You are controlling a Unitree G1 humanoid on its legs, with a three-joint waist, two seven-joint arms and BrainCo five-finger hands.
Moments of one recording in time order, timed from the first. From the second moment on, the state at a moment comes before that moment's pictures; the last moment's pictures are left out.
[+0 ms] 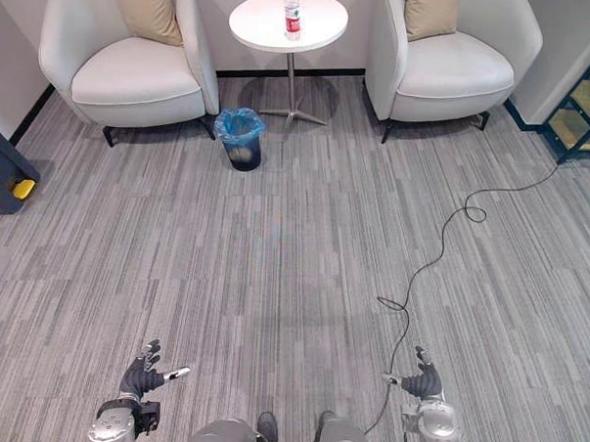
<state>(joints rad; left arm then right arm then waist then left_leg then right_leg) 0.25 0.20 0.08 0.51 -0.05 -0.08 0.07 0.11 -0.24 -0.16 0.67 -0.07 -0.04 -0.09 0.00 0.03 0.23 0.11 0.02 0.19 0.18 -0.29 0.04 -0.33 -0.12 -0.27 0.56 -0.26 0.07</state>
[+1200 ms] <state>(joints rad) 0.20 0.17 0.03 0.53 -0.07 -0.07 0.09 0.11 -0.21 -0.07 0.68 -0.05 -0.04 -0.10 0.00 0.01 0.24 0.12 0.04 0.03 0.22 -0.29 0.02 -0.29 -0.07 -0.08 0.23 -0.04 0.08</state>
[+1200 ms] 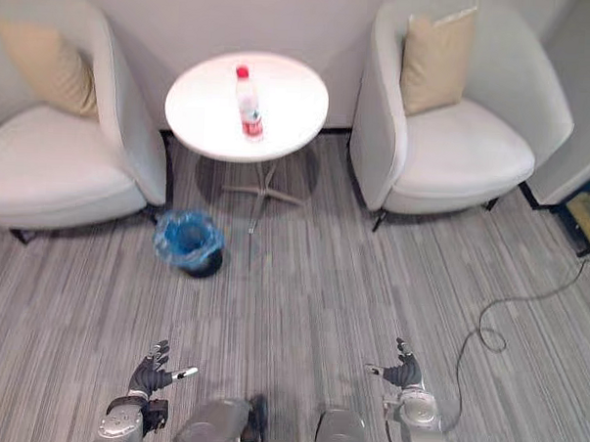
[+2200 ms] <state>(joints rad) 0.19 0.16 0.01 0.56 -0.07 -0.06 0.09 0.11 -0.17 -0.10 0.43 -0.09 -0.05 -0.13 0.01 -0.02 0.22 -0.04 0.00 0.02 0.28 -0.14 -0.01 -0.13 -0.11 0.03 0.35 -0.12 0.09</state>
